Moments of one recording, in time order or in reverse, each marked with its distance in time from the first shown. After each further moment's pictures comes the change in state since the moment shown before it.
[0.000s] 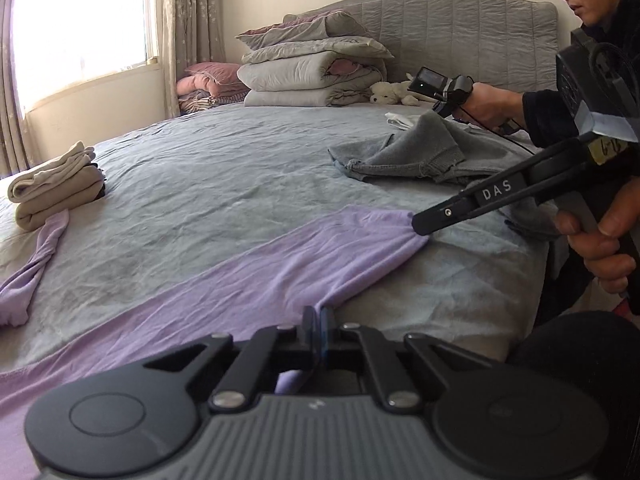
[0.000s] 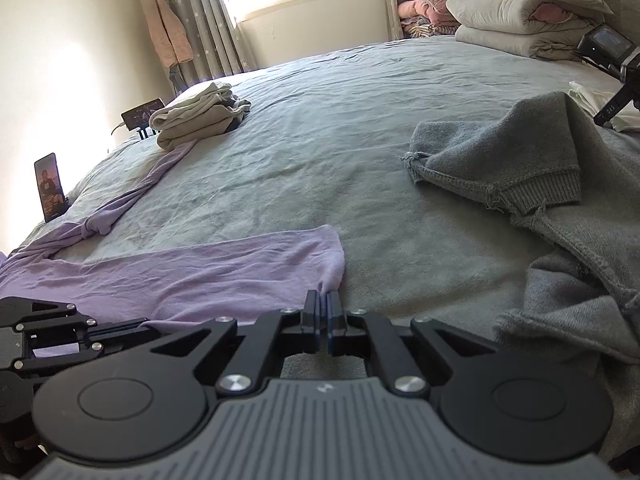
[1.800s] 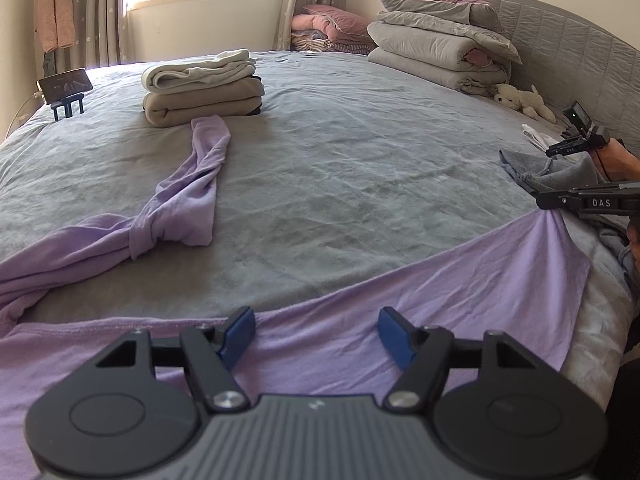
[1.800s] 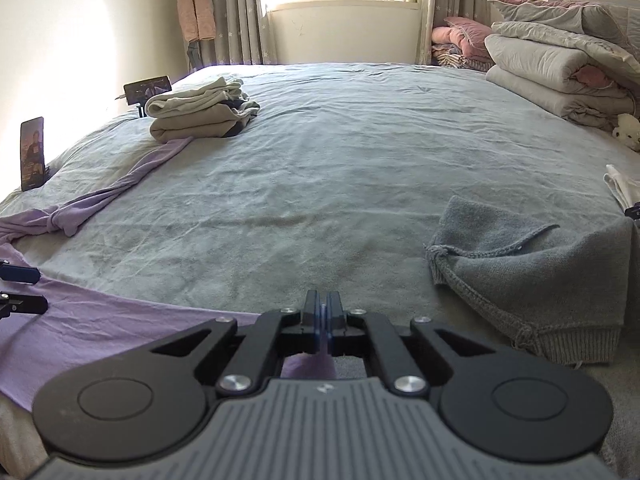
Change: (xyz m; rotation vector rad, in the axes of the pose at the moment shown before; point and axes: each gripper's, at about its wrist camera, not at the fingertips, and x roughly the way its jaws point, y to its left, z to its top) left arm -0.019 0.157 -0.016 -0.314 0.151 0.177; right arm 0.063 0.015 0.058 -0.202 0.015 -0.039
